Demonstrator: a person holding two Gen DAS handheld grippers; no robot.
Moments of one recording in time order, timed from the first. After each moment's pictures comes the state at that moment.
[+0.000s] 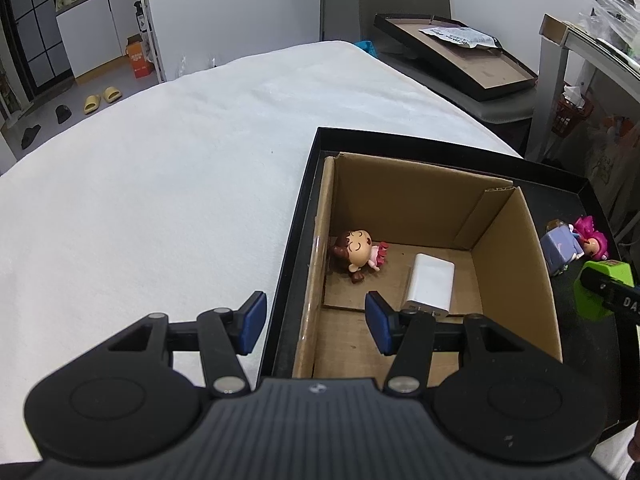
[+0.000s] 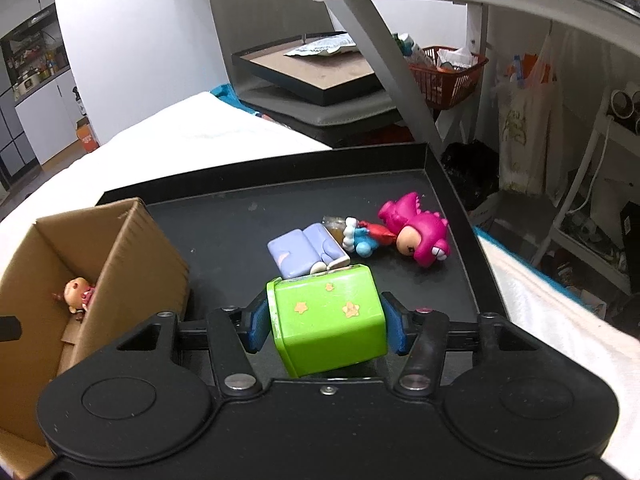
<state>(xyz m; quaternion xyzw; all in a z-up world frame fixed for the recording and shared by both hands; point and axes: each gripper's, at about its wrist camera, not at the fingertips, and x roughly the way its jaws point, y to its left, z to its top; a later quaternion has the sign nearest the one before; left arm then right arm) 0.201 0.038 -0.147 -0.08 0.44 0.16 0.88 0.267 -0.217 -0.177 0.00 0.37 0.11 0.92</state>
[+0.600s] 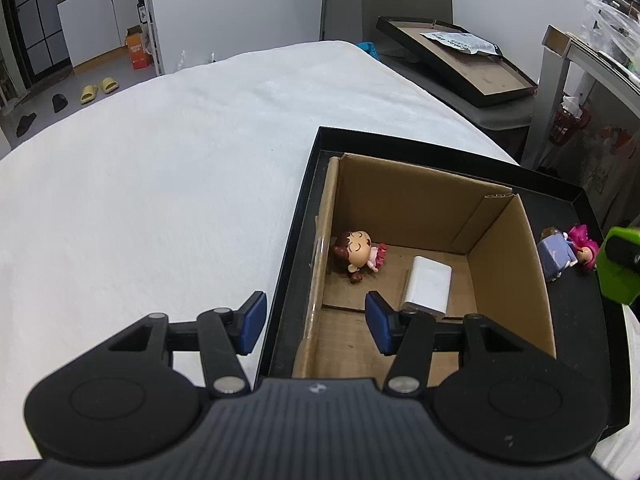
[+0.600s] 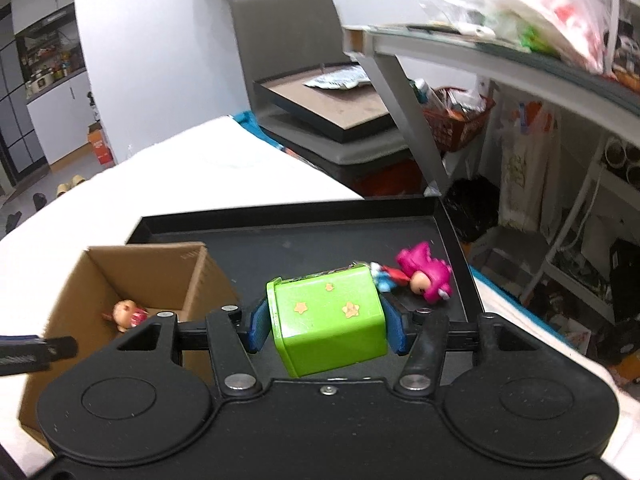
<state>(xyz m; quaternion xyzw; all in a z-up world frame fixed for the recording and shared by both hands) 0.199 0.049 -0.147 -0.11 0.44 0.15 0.88 0.245 -0.191 -0.120 -0.02 0.34 0.13 0.93</state>
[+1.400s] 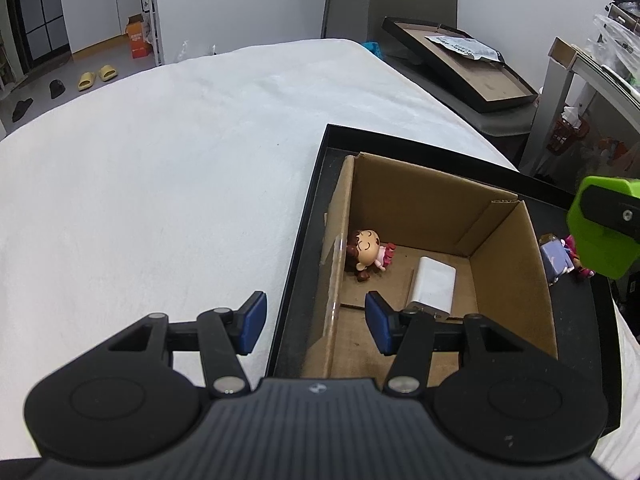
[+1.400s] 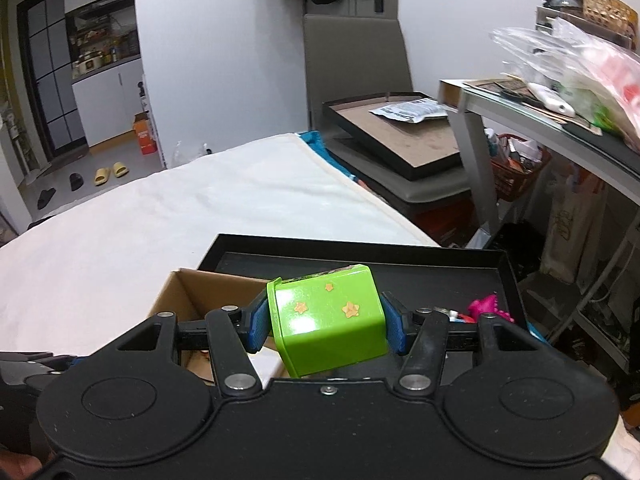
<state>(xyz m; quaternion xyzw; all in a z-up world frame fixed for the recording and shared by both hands) 0.196 0.063 -0.149 -0.13 0.44 0.15 0.88 0.228 -0.122 -0.082 -0.06 0.32 0.19 0.93</state>
